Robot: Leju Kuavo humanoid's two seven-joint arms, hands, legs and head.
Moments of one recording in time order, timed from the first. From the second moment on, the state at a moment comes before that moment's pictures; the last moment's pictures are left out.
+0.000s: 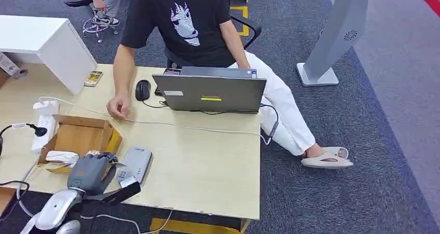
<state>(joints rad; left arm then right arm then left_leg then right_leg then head) 0.11 0.46 -0.06 -1.53 -1.10 0.25 0.10 0.24 0.28 -0.70 -0.89 0.98 0.10 0.24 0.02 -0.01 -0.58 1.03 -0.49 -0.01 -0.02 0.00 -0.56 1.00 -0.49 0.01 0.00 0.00</state>
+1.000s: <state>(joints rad) -0.19 0.76 0.09 -1.59 -1.07 0.26 0.09 0.14 0.23 -0.75 -0.63 1.03 0.03 0.09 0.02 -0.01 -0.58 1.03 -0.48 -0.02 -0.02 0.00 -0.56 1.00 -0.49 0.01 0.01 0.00</state>
